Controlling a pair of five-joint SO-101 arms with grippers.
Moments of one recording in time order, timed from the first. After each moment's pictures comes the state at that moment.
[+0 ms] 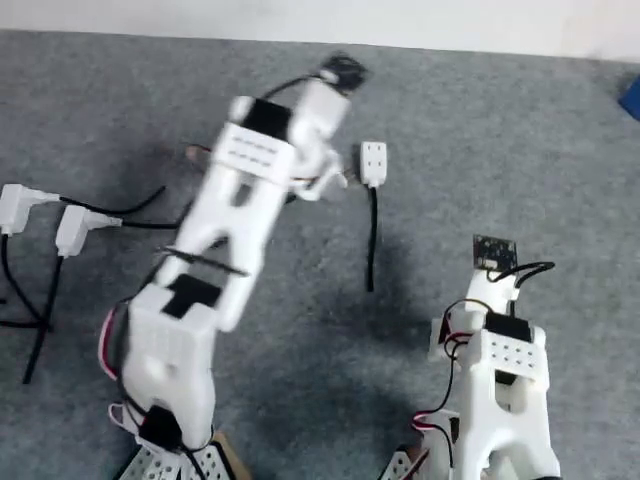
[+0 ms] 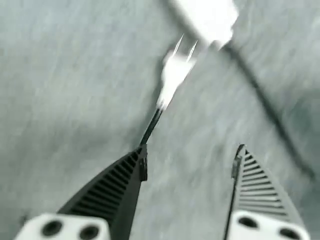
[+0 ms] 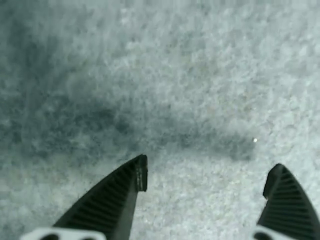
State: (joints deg) left arm 16.3 30.5 -34.6 79.0 -15.3; right arm 8.4 -41.7 71.5 54.6 5.8
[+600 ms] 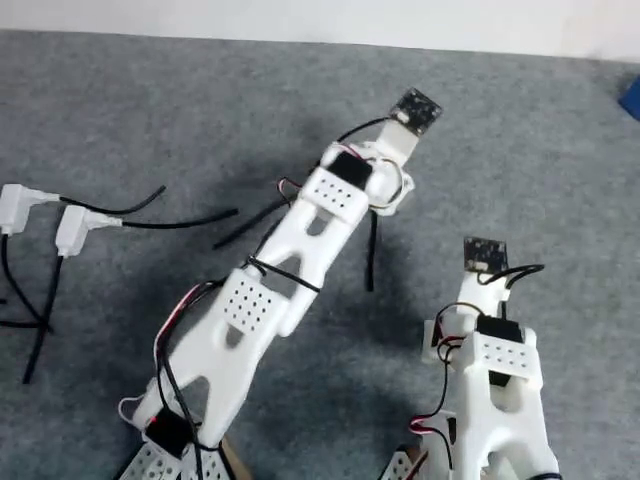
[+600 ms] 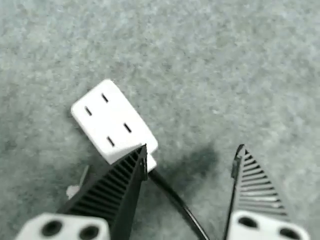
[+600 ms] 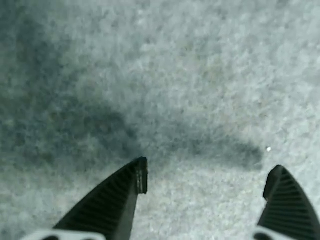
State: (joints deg) left arm 26.6 70.0 -73.6 65.6 -6.5; right arm 6.1 -41.5 73.7 52.2 5.8
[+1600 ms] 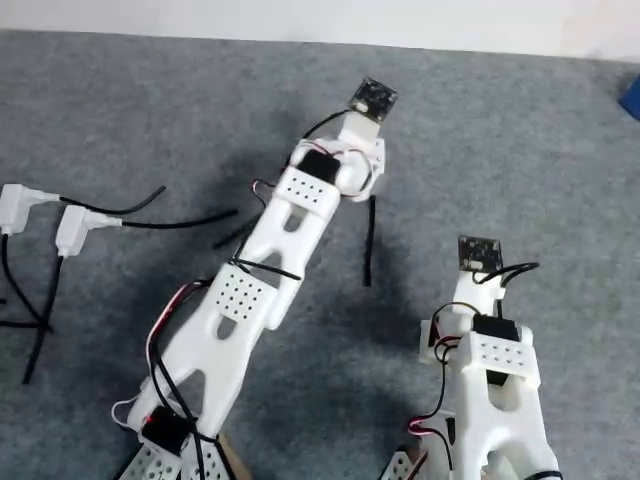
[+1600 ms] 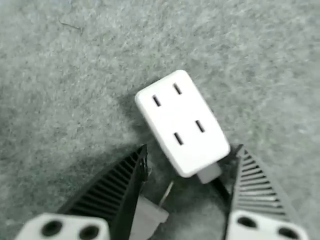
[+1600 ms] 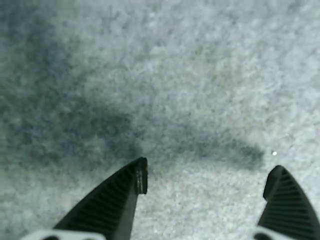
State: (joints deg) left arm 20.8 78.6 -81.4 62.0 -3.8; right arm 4.6 -41.1 73.7 51.8 5.8
